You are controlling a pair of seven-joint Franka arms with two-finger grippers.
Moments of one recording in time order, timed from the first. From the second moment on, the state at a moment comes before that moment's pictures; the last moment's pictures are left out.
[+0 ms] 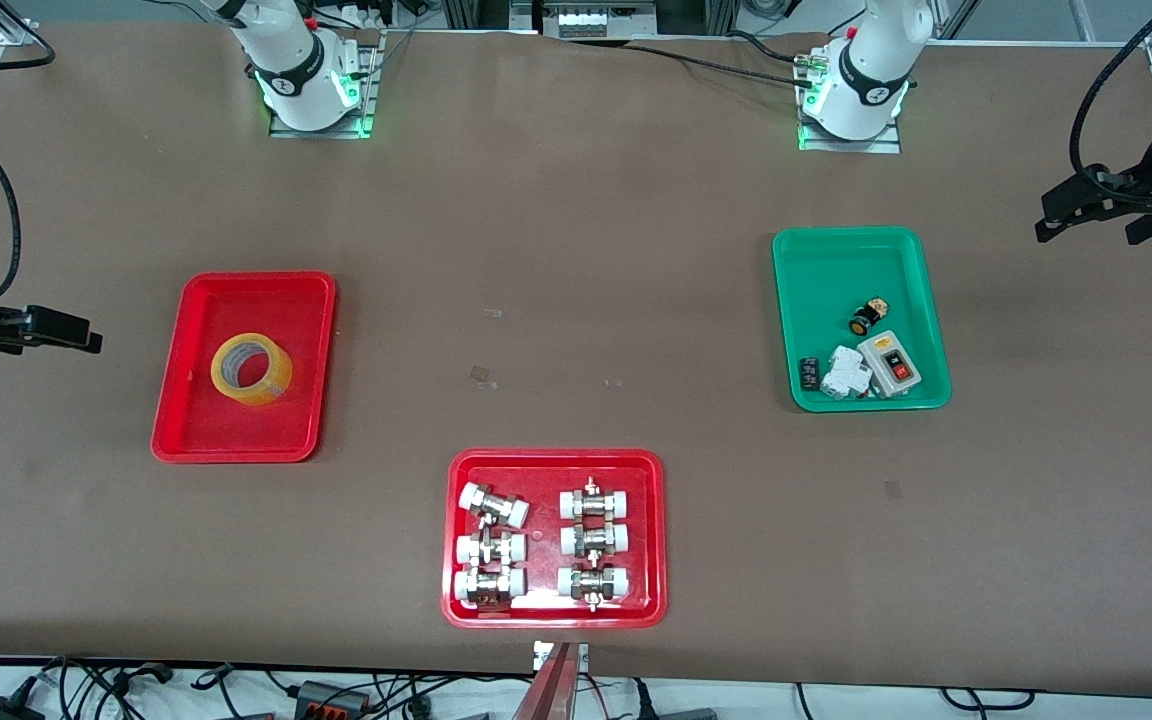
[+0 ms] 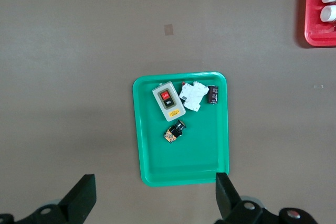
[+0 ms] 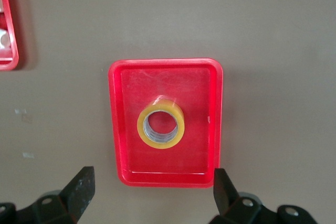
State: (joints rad) left arm 0.13 -0.03 -0.11 -1.60 -0.02 1.54 0.03; right arm -0.09 0.36 0.00 -1.30 0.05 1.57 -0.06
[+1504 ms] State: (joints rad) left arm 0.13 -0.03 -0.12 -1.60 -0.02 1.54 0.08; right arm 0.01 0.06 -0.08 -1.68 -0.01 1.78 -0.02
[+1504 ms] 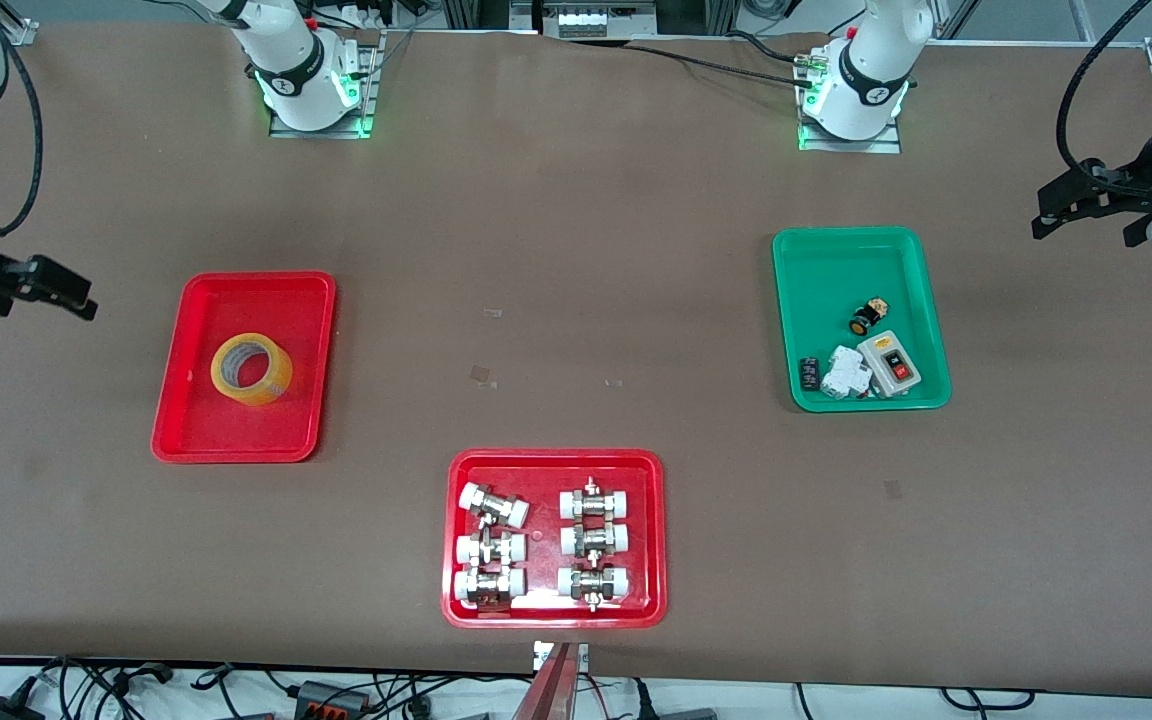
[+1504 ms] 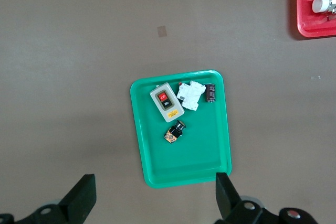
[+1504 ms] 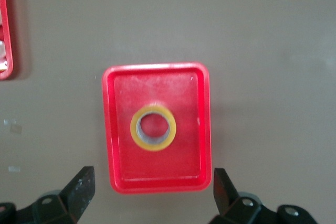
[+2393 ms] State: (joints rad) left arm 0.13 -0.03 -0.12 -1.60 -0.02 1.53 0.09; right arm 0.02 -0.01 -0.07 -1.72 -0.01 1.74 -0.02
